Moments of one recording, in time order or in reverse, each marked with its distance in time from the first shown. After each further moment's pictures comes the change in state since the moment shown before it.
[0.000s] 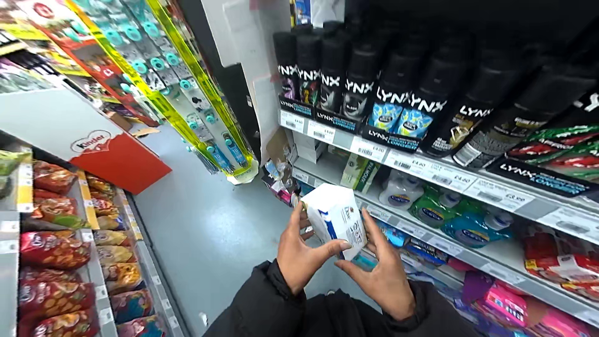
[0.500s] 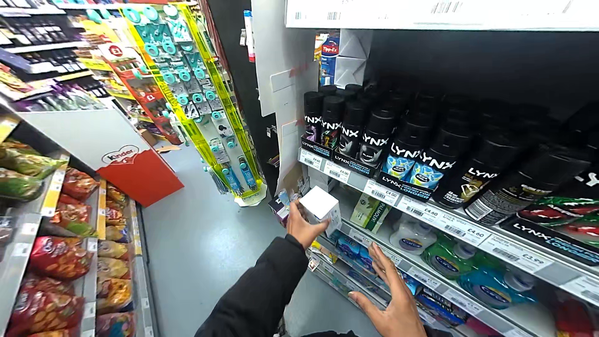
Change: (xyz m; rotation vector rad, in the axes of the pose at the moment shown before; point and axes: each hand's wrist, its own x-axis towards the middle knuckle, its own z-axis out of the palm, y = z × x) left_hand 0.123 -0.047 -0.008 0.126 0.209 -0.033; right_hand 0.015 0.016 -0.009 -0.146 -0.040 -0.082
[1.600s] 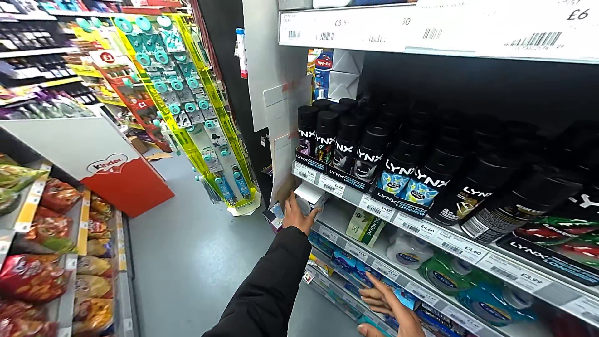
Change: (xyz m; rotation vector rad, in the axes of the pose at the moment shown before) left_hand 0.077 -0.029 0.033 0.463 0.197 0.111; right_hand -0.005 0.006 -0.025 0.145 -0.250 0.172
